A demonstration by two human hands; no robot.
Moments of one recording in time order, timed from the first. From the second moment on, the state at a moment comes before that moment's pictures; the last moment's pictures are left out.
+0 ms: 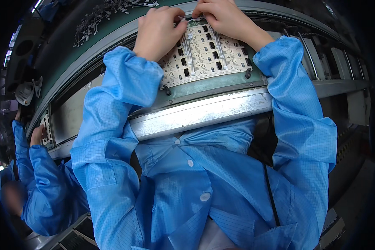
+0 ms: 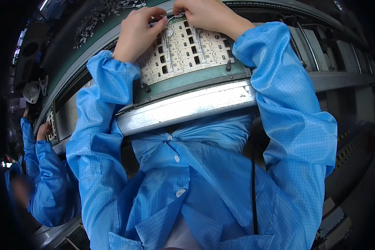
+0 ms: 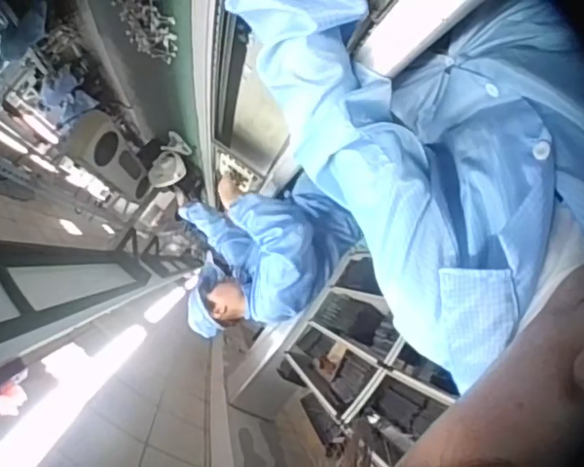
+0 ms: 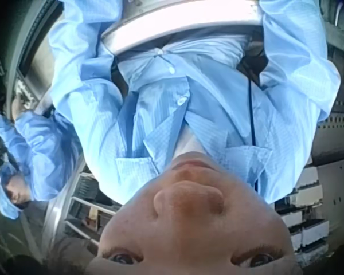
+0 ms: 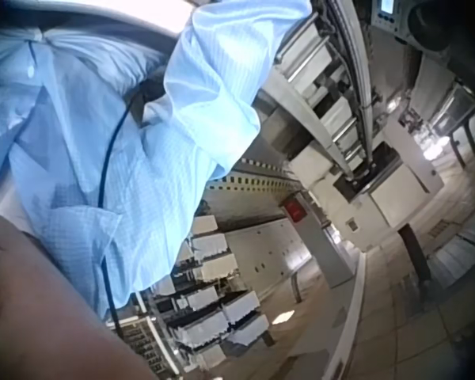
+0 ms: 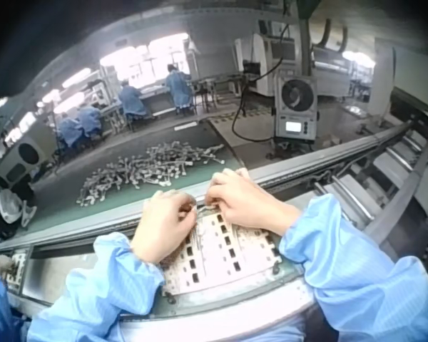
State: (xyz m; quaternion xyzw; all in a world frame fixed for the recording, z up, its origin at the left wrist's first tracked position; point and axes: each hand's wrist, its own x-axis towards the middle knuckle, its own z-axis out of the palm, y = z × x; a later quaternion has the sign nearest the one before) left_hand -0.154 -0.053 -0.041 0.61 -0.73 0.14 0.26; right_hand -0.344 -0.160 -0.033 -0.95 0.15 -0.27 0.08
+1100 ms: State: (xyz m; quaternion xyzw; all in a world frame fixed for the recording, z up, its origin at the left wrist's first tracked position) left_hand -0.151 -0.054 -0.047 0.62 -0.72 0.00 0.30; right_hand -0.342 -0.192 -0.036 -0.91 0.01 -0.38 0.17
